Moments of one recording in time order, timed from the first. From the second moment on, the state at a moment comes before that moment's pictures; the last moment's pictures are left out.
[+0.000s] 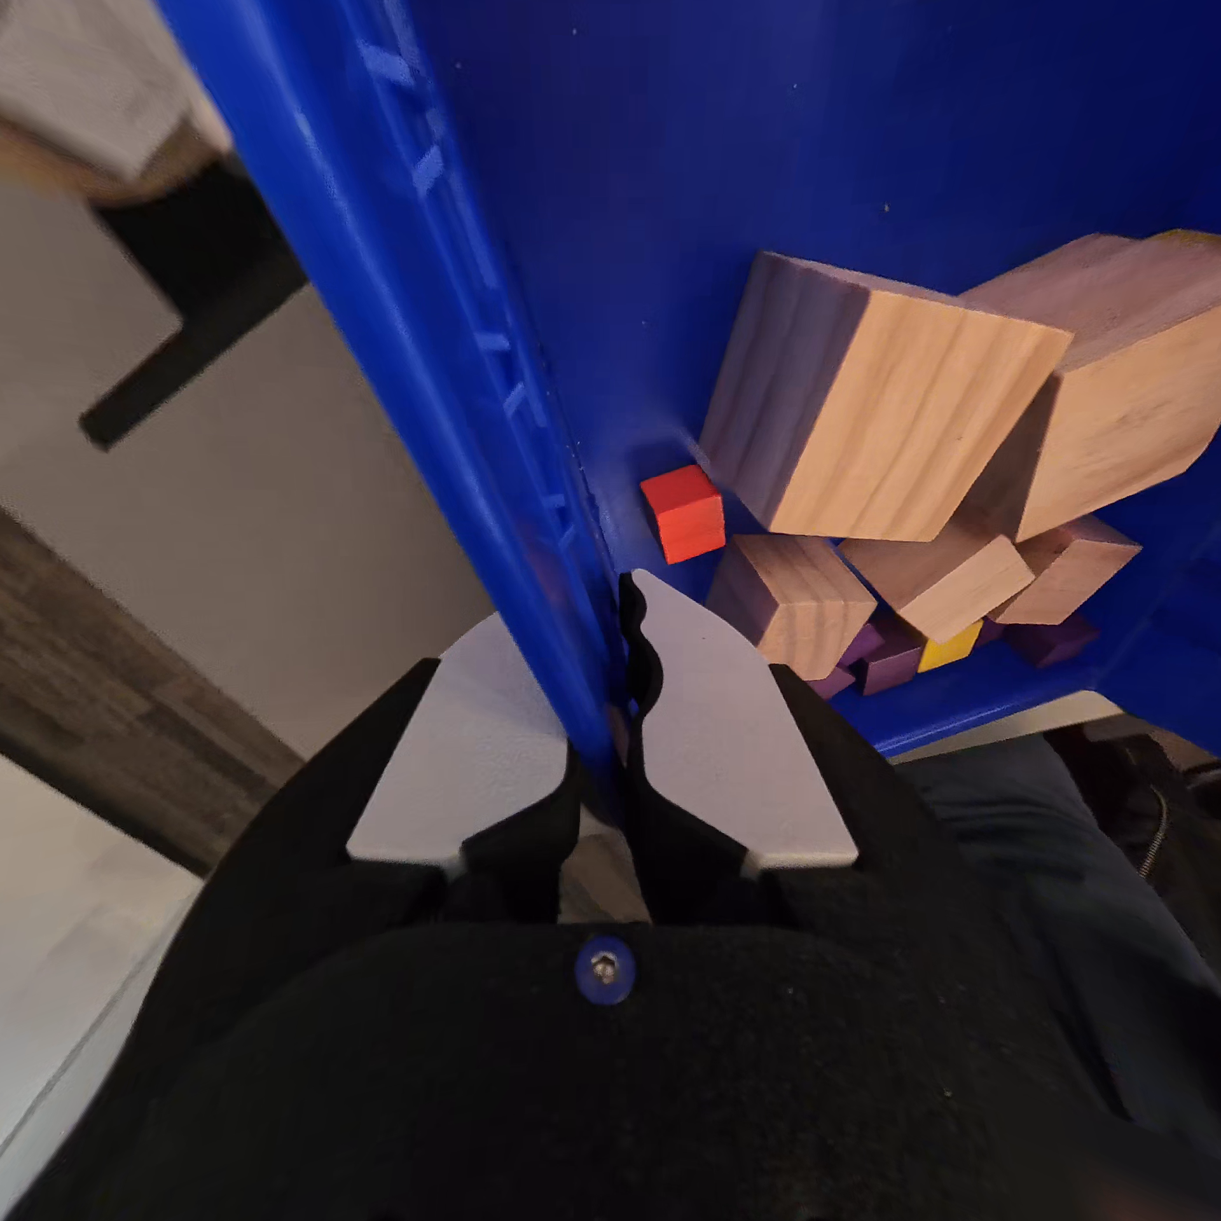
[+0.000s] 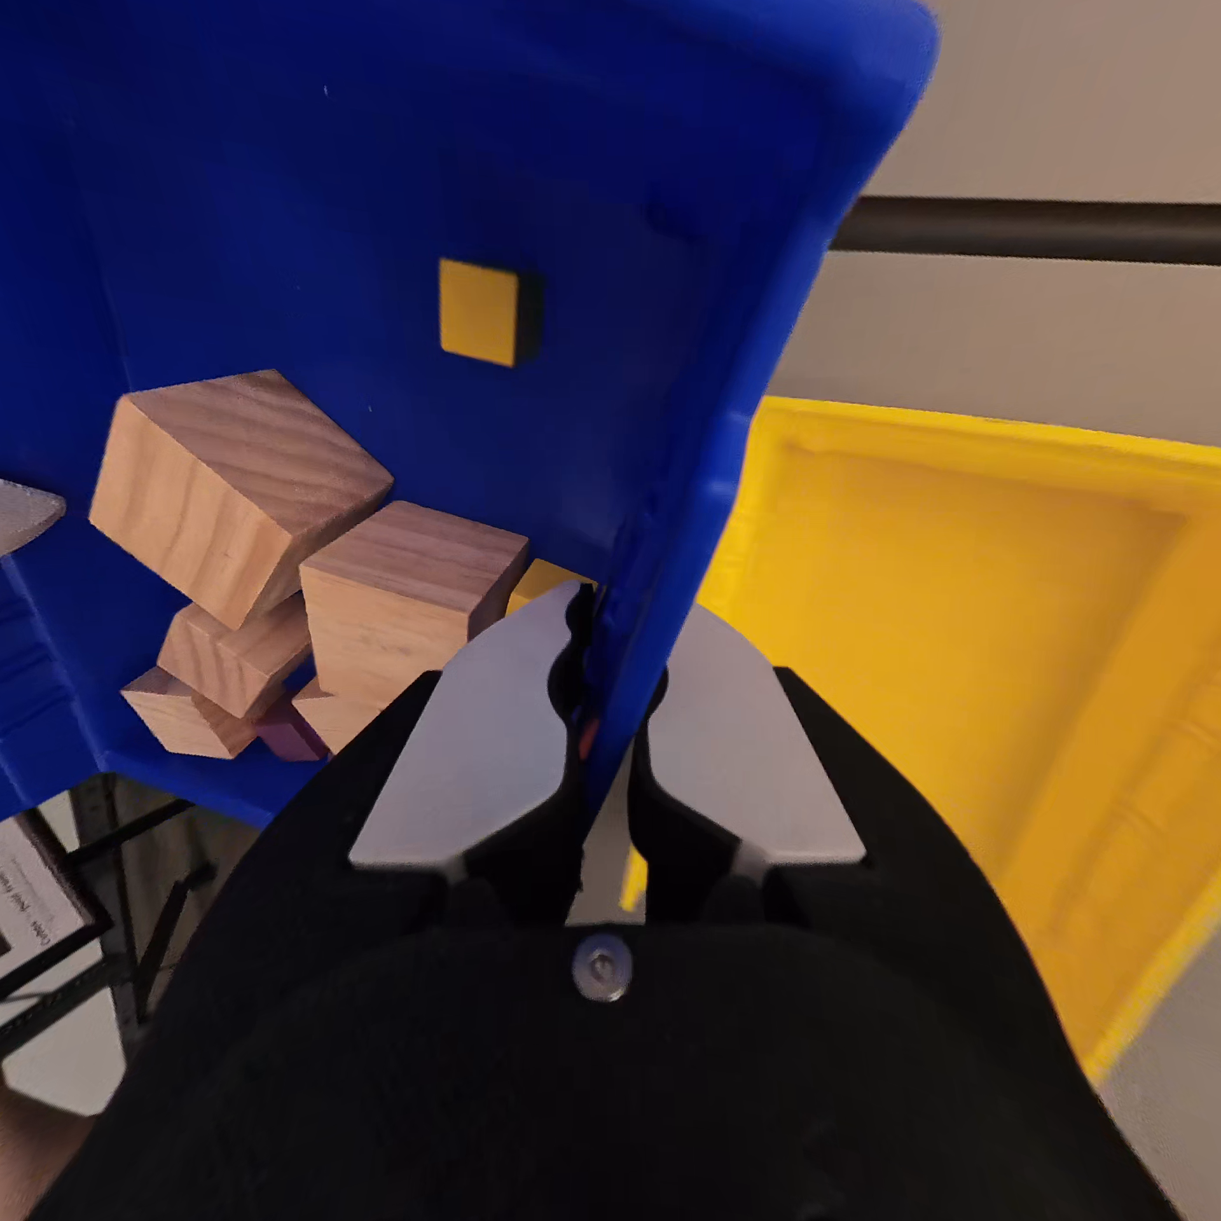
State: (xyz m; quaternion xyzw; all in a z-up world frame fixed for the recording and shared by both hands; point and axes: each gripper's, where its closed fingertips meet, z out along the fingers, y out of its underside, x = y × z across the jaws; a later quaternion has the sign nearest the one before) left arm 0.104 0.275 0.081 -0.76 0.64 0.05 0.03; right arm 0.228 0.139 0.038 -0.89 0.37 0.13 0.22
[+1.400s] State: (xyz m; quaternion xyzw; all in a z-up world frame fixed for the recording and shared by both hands) left arm 0.294 0.121 0.107 -0.56 0.78 0.06 0.29; right arm 0.372 -0.047 0.042 -0.72 0.47 -0.03 0.50
